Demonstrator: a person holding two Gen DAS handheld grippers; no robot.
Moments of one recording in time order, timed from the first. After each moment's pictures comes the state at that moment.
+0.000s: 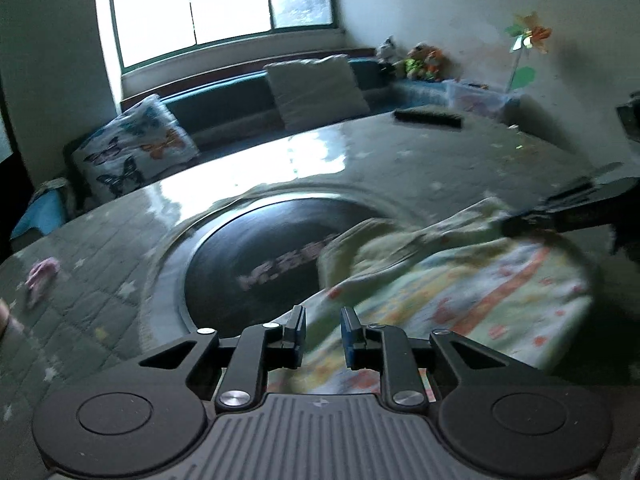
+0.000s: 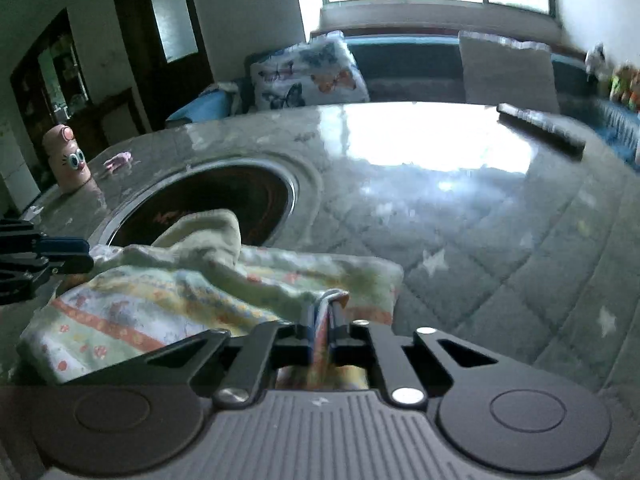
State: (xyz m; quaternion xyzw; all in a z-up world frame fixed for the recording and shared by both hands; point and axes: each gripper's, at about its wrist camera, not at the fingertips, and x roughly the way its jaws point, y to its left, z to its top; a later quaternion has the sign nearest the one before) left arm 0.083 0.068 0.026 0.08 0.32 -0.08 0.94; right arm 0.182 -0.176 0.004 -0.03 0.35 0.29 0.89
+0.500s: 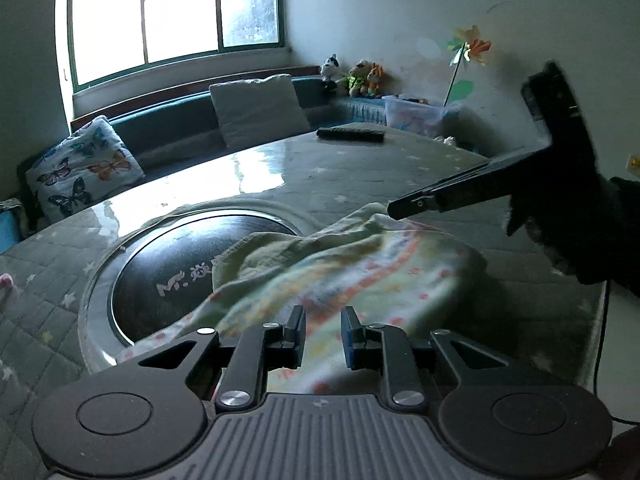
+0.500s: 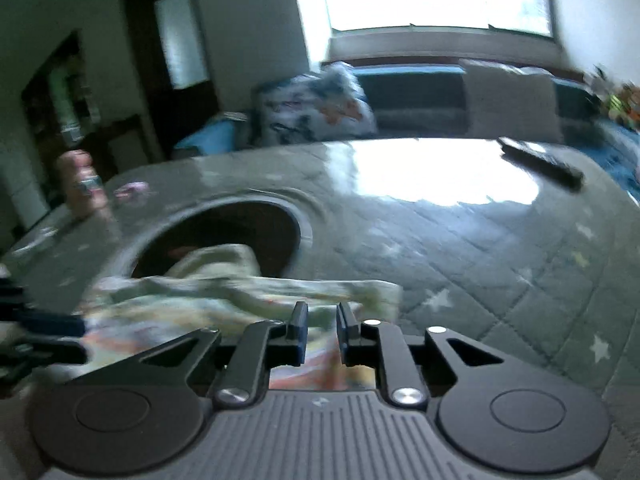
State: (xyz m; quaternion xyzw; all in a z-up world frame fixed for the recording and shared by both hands) left arm 0.029 0.029 0.035 0.06 0.30 -0.16 0.94; right arm 0.159 -0.183 0.023 -0.03 0.32 0.32 0.89
